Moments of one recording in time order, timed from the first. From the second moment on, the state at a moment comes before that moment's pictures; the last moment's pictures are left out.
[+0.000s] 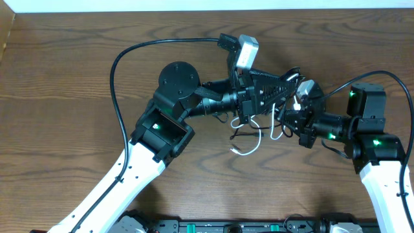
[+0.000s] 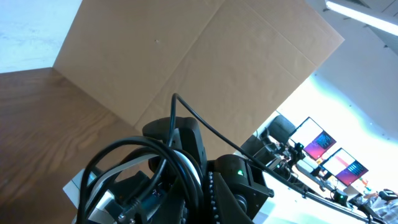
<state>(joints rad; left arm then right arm) -0.65 1.30 1.22 0.21 0.80 -0.75 0.01 1.10 0.85 -0.56 -0.99 -0.35</state>
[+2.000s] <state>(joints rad) -0.52 1.29 1.22 -0.41 0.60 0.00 0.01 1.10 1.20 -1.02 -0.42 0.48</state>
